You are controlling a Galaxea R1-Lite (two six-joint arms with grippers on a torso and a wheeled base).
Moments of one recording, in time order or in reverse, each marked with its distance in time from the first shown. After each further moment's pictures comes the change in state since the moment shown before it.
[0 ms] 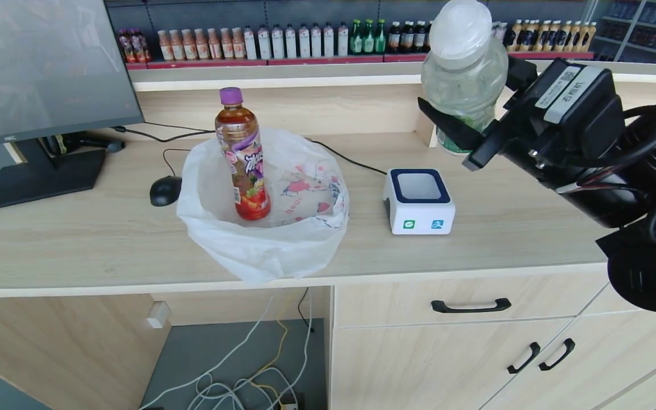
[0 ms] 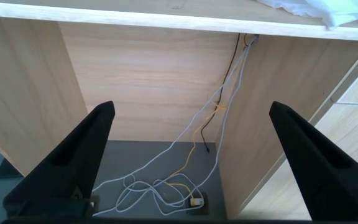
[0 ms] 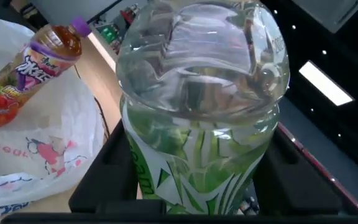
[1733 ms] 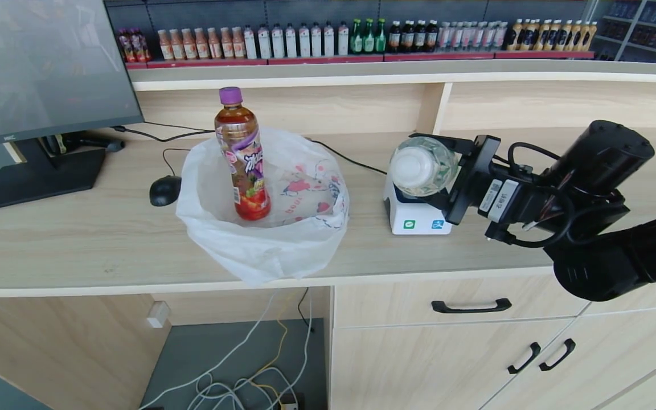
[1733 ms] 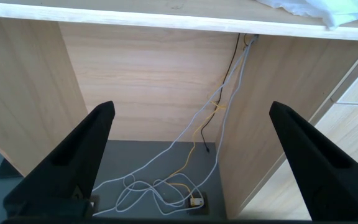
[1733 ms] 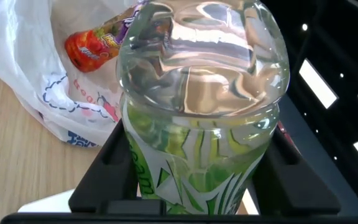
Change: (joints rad) left arm 0.000 0.000 0.000 0.000 0.000 0.000; right arm -0.101 0.183 -0.032 0.029 0.392 -0.211
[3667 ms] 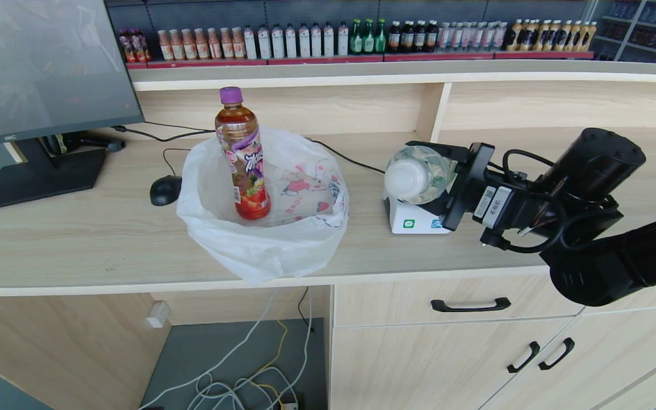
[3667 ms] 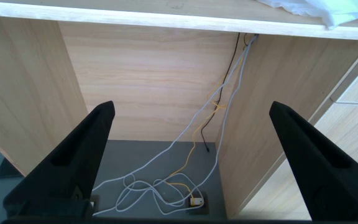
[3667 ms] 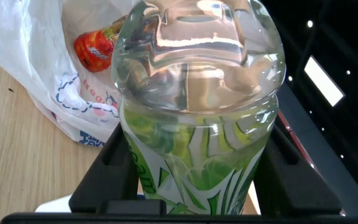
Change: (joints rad) left arm 0.000 0.000 0.000 0.000 0.000 0.000; right arm 0.006 0.016 0.019 -0.005 -0.008 0.003
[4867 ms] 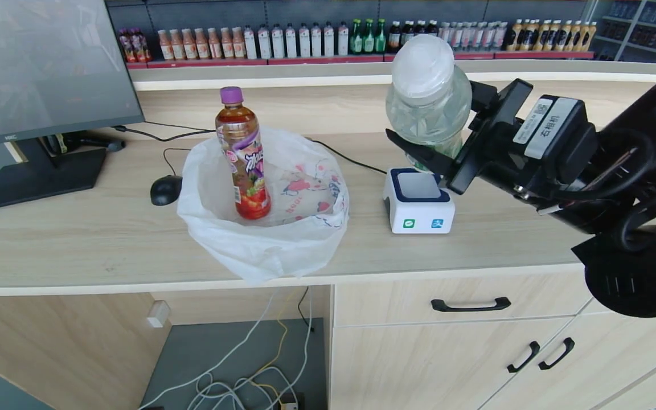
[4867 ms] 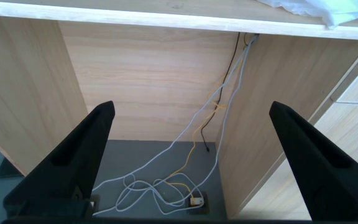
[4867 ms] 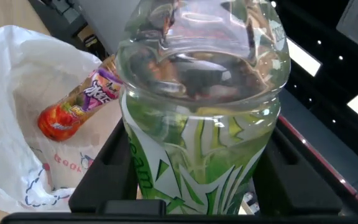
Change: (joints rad) left arm 0.000 0.000 0.000 0.000 0.000 0.001; right arm 0.148 -0.174 0.008 -0.003 -0.251 0.236
